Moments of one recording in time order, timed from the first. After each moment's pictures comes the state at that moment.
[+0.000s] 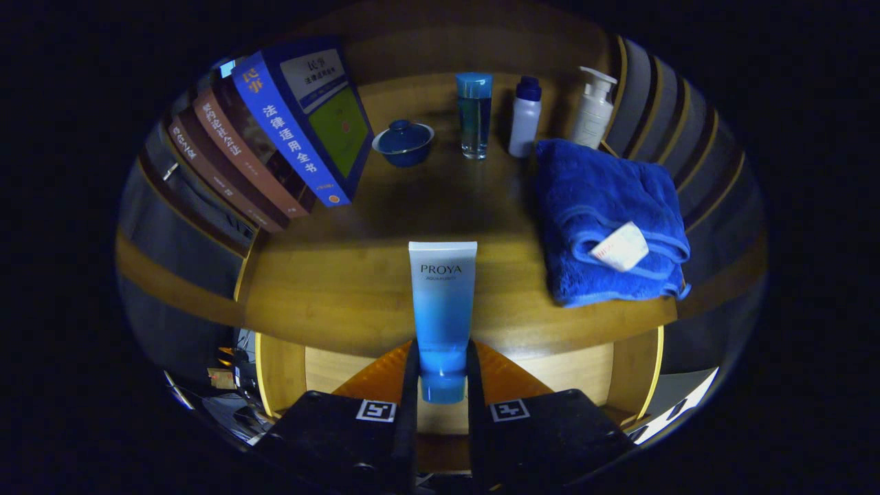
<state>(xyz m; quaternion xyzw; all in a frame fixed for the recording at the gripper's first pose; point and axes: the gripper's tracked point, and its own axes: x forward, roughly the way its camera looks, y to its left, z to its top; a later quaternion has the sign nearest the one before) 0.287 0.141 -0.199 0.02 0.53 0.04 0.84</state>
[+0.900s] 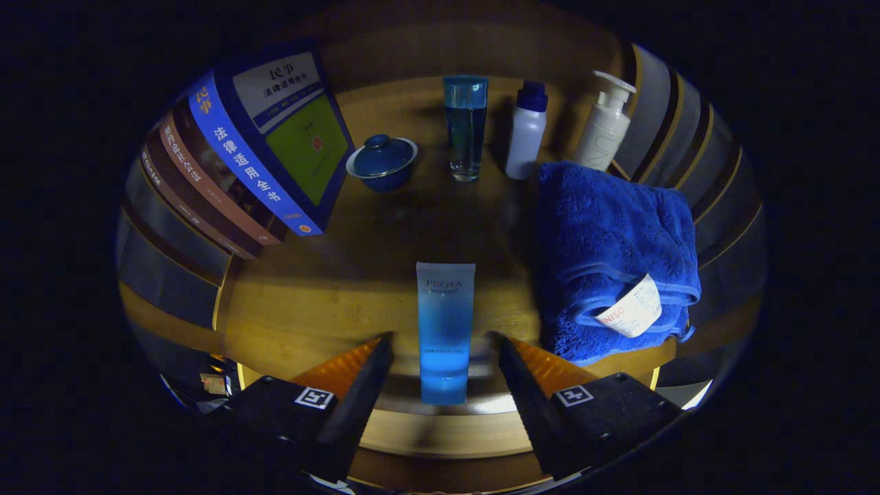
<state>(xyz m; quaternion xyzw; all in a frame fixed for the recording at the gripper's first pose) 0.330 0.127 -0.208 0.01 0.51 0.03 0.86</state>
